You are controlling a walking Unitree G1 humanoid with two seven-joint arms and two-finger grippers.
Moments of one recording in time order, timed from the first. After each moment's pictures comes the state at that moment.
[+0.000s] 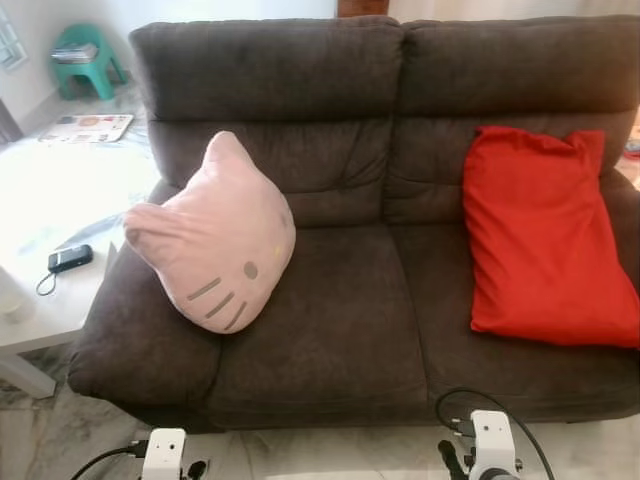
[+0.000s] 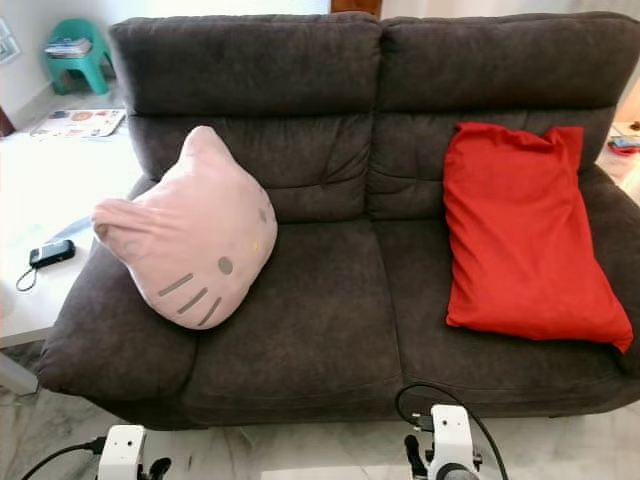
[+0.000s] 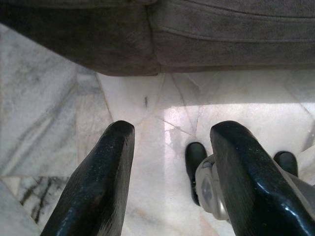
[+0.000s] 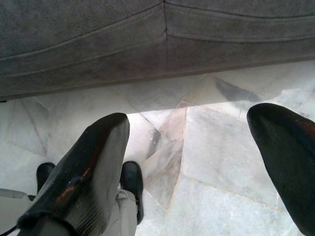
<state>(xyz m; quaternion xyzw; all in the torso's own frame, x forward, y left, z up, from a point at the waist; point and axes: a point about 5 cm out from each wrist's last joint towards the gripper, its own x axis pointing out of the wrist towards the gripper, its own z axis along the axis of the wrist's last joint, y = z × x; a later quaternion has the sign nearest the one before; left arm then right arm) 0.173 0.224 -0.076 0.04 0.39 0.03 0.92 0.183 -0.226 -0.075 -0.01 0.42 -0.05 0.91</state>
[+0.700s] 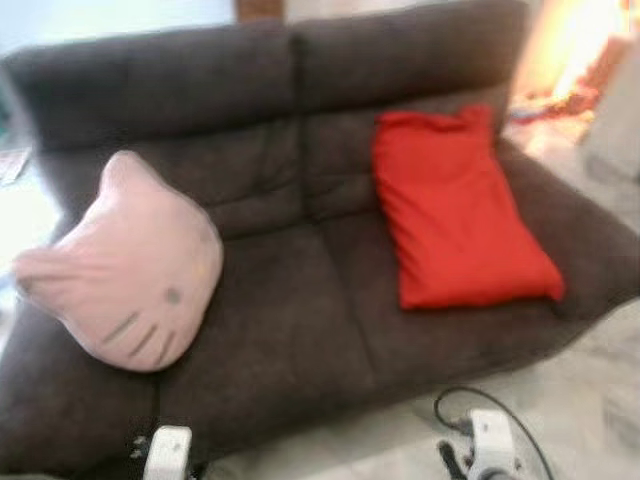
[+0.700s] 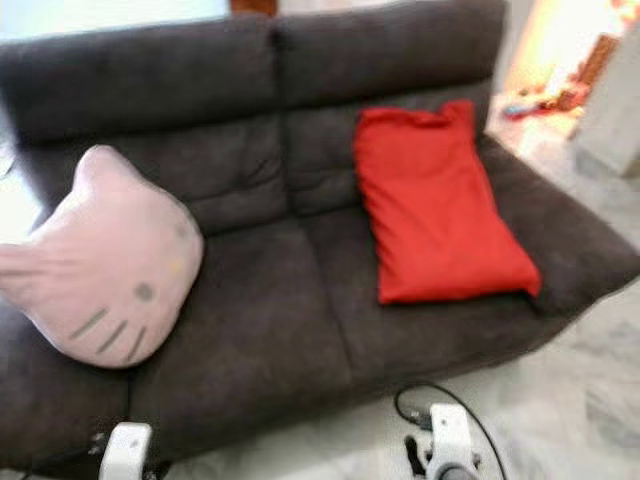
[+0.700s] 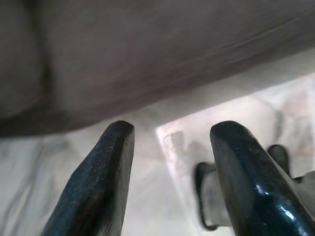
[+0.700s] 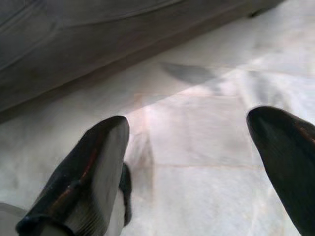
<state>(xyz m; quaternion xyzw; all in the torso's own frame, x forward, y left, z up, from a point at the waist) 0.175 0.213 -0.078 0.05 0.40 0.01 0.92 0.181 -0.233 -0.075 -0.01 0.43 -0.06 0.90</state>
